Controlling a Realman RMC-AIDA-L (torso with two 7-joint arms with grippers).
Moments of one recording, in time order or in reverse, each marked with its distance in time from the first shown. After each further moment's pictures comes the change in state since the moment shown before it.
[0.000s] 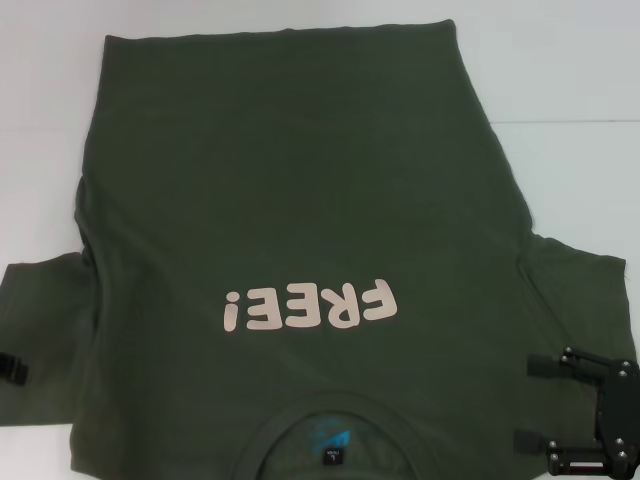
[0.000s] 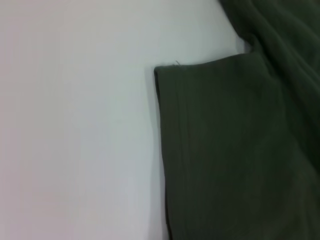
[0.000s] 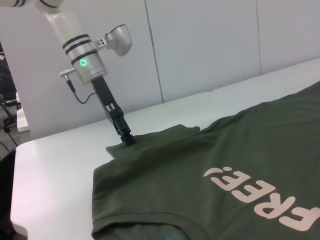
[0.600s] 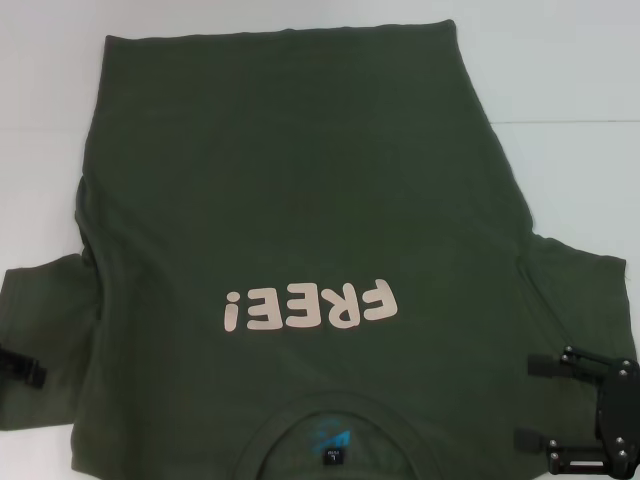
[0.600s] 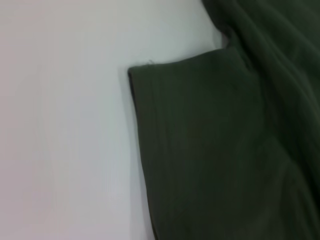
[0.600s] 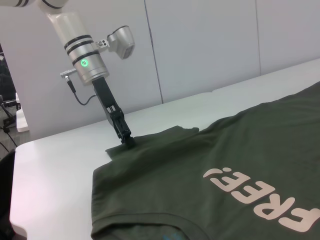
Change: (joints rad) left arm -0.029 0.006 -0.010 -0.051 -0.008 0.026 -0.006; right arm 0.000 0.000 0.000 0.000 0.002 0.000 0.000
